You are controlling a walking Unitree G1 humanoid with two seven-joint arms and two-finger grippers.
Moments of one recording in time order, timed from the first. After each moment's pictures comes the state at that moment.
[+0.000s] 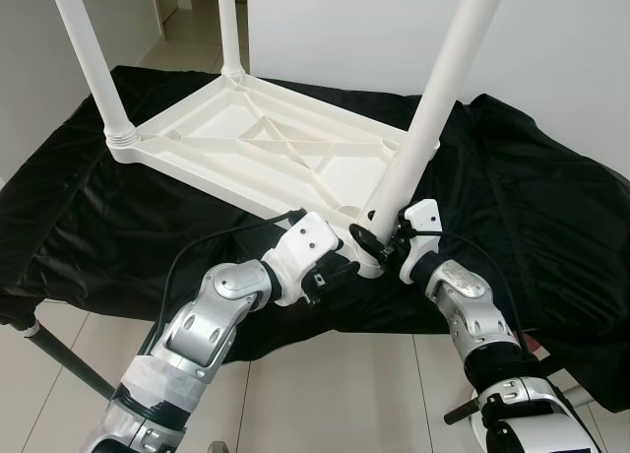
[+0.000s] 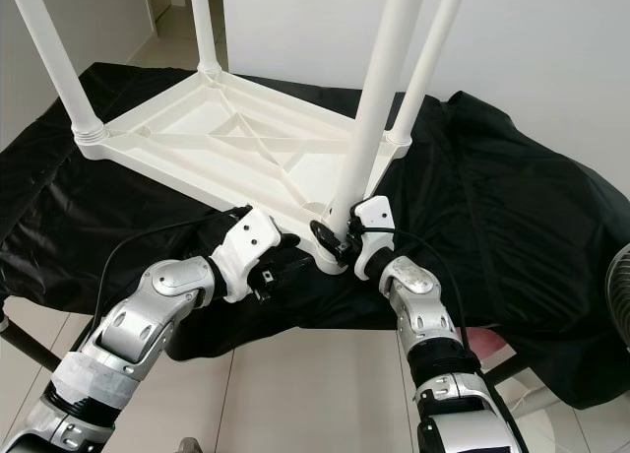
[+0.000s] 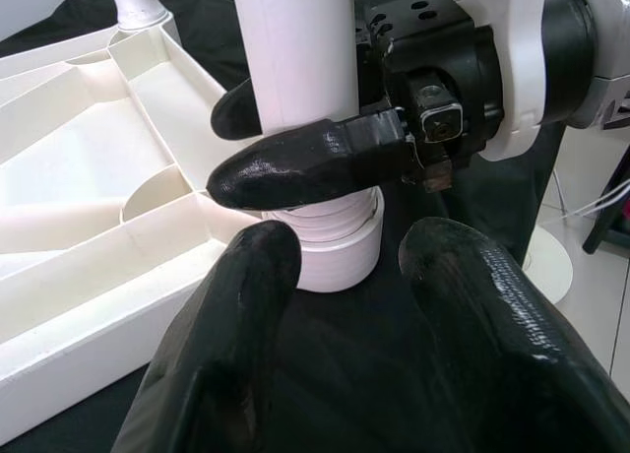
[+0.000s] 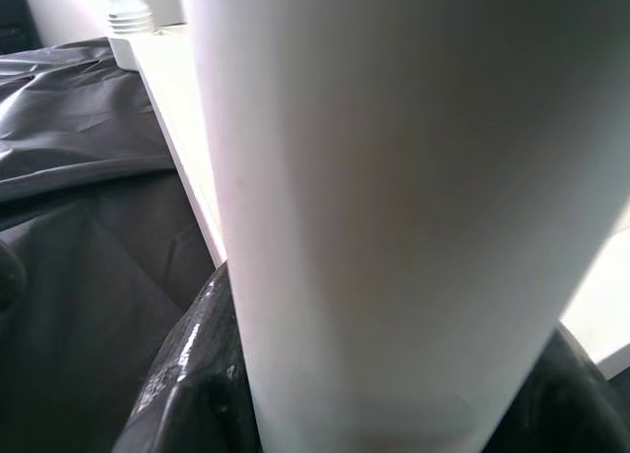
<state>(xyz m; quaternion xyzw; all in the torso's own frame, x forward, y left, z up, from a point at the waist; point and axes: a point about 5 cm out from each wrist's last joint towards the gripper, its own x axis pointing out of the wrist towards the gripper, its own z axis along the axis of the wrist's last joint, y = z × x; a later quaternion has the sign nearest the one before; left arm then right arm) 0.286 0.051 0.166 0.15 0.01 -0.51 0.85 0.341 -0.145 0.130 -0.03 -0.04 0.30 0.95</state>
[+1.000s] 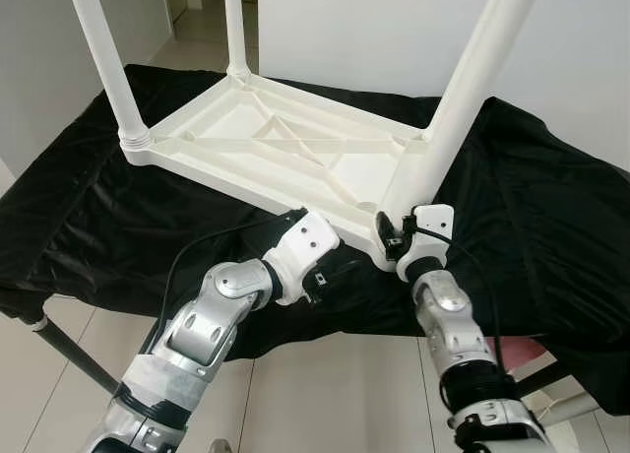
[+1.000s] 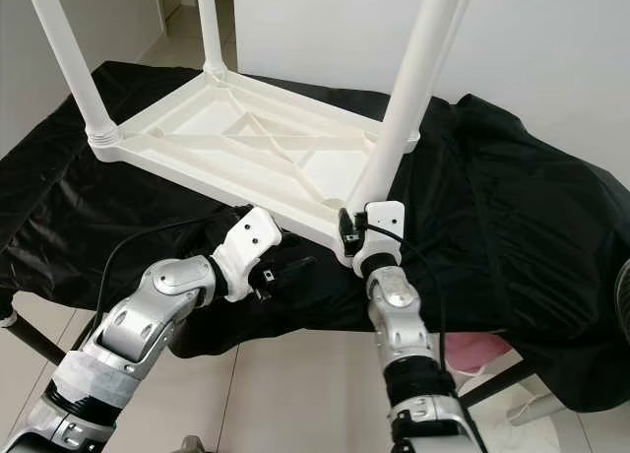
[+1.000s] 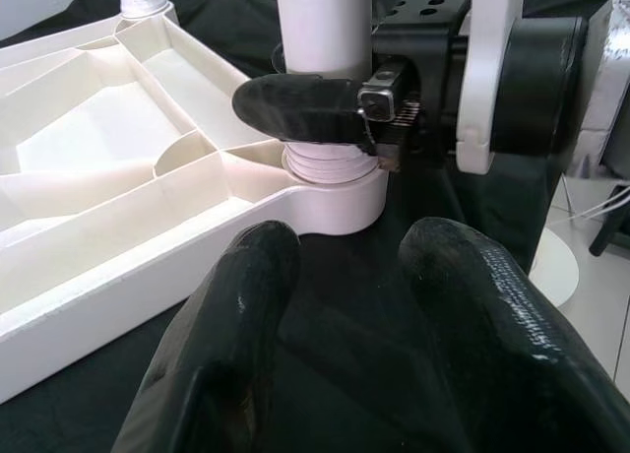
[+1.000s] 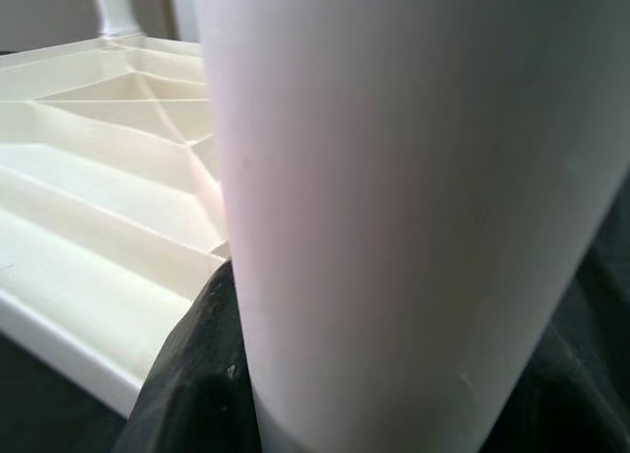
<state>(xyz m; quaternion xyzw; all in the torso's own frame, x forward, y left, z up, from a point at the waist) 0.287 0.050 0.167 0.15 0.01 -0.51 0.85 0.333 -0.139 0.127 0.02 -0.06 -0.02 1.00</state>
